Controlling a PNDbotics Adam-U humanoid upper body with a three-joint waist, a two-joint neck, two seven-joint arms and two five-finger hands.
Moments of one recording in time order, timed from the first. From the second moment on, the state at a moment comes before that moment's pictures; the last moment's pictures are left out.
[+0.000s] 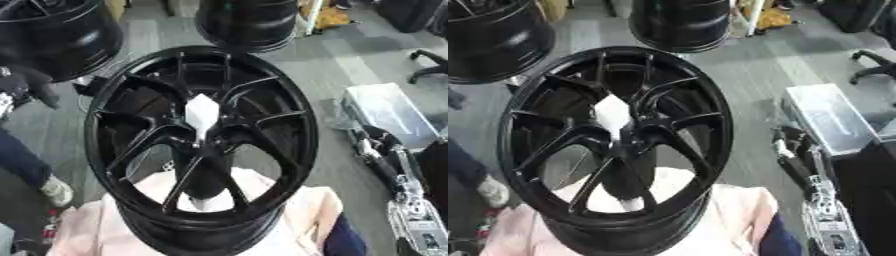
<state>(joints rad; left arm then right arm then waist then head) -0.34 0.46 0.09 -1.88 0.13 -0.07 -0.57 -0.12 -0.13 -0.20 -1.41 0.10 -0.19 0.00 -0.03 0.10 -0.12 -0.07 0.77</state>
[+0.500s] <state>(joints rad) -0.73 0.81 -0.31 -1.67 0.08 -0.42 -0.70 -0.12 -0.13 -0.19 -1.41 0.10 -0.19 0.02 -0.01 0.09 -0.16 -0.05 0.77</state>
